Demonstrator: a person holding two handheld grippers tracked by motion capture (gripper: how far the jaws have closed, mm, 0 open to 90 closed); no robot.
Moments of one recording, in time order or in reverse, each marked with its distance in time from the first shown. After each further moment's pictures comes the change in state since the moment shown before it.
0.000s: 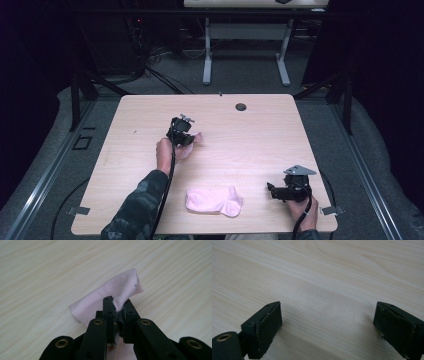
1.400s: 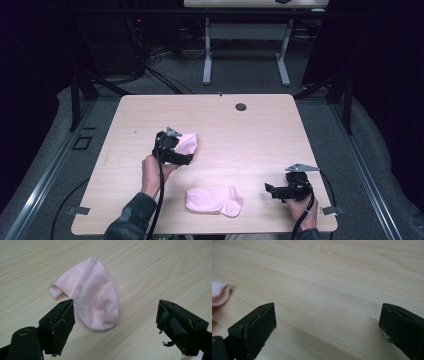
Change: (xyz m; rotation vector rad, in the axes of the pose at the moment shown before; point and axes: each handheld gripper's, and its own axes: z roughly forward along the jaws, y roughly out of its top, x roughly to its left) left arm -0.012 -0.041 -0.053 -0.044 -0.042 -0.063; right arm -0.003 0.007 -0.006 0.030 0.134 0.080
